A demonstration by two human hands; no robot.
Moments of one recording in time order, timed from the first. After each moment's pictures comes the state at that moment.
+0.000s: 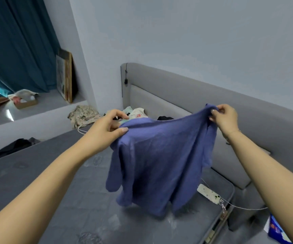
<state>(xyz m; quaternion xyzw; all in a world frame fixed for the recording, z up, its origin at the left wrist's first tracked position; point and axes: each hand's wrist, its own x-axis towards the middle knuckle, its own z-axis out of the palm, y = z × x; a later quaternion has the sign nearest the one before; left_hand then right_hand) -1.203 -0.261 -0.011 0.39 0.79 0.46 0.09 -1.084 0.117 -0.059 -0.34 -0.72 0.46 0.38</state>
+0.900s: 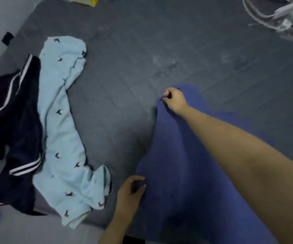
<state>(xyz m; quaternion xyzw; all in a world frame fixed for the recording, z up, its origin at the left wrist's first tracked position) -1.049 -0.551 -0.531 -0.38 0.70 0.59 0.15 -1.386 -0.479 -0.544 0.09 -0.90 0.36 -0.22</state>
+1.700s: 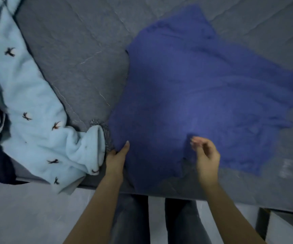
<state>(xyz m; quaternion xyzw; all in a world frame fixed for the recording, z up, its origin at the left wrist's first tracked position) -1.017 -0.580 -0.654 -0.62 0.46 0.61 0.17 -1.070 -0.353 -0.639 -0.27 -0.78 0.56 -0.12</state>
